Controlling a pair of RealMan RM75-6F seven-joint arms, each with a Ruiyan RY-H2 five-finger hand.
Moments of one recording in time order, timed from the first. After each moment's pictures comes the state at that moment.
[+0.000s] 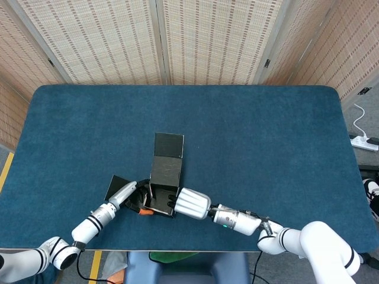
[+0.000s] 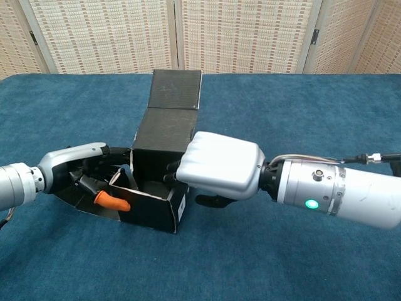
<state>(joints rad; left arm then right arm) -0.69 -1.60 0.02 -1.20 1.47 0.87 -0.89 0.91 -1.84 -0.08 -0.95 -1.85 1.11 -0.24</state>
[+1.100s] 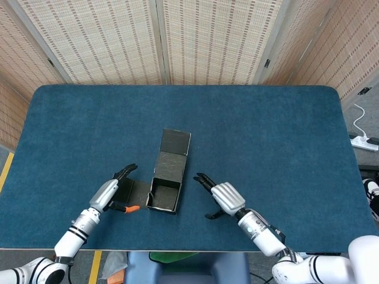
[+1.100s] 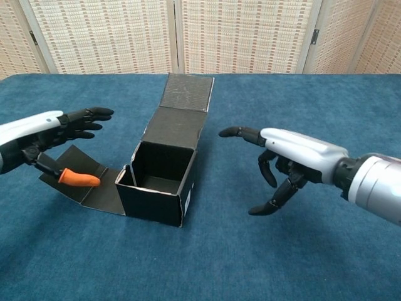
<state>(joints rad) -0.54 -1.44 -0.04 -1.52 1.38 1.06 -0.49 0.66 -1.62 -0.01 -1.54 -1.28 1.04 0.02</state>
